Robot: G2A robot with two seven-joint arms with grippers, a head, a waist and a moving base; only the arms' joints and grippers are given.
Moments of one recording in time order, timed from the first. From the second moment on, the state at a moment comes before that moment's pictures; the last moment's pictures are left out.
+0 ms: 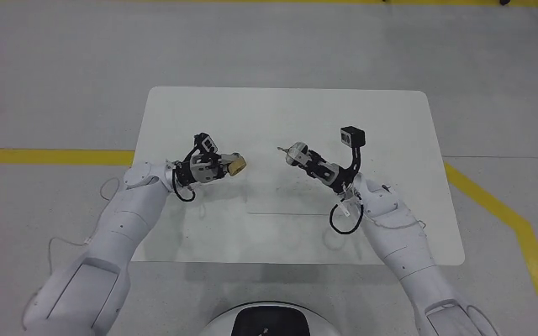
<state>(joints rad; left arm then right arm) 0.67 -1.32 -1.02 -0.51 -0.91 -0.26 -1.54 -0.99 -1.23 1.10 -1.13 0.25 -1.00 0.69</state>
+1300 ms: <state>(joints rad) 0.90 -1.23 -1.09 -1.05 -0.66 0.26 -1.21 -1.19 -1.14 1.25 -1.86 -1.34 -1.01 0.32</state>
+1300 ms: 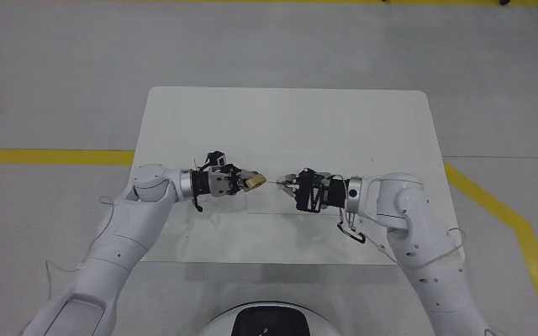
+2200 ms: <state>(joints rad) 0.93 -1.21 -1.08 -1.13 -0.63 0.39 -1.15 -1.33 -1.11 1.12 -2.12 -1.90 -0.84 0.27</state>
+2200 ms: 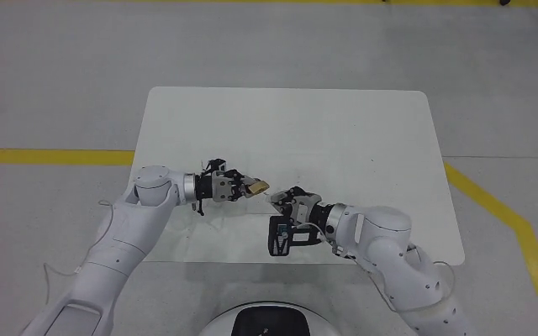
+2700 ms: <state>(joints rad) 0.93 -1.21 -1.06 -1.13 -0.64 0.41 -1.15 -1.30 -1.11 1.07 -2.09 -1.92 -0.83 0.32</state>
